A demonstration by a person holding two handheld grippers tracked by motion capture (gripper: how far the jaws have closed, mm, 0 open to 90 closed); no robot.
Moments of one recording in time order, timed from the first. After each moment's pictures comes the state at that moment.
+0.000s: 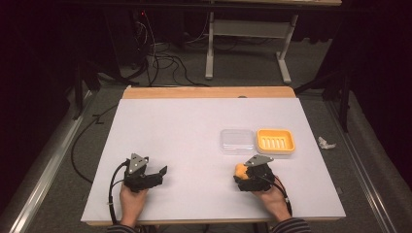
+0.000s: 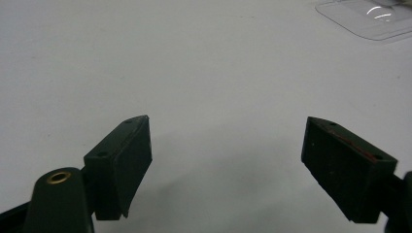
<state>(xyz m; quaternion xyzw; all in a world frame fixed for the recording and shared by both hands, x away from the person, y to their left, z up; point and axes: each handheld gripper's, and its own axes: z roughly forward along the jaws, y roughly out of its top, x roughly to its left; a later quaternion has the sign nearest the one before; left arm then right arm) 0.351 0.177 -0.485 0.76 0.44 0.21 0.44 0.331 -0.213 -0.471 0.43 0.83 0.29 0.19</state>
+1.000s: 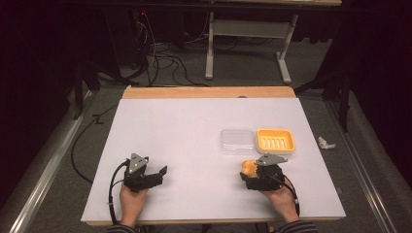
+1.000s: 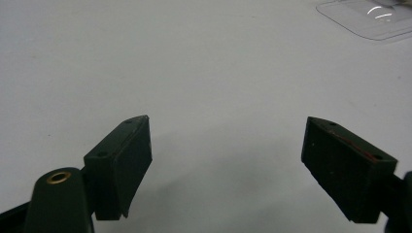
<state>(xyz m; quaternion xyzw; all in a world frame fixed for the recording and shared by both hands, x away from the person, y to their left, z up) 0.352 0.177 -0.485 0.76 0.44 0.21 0.43 0.321 -0.235 -0.451 0.43 0.82 0.33 0.20</state>
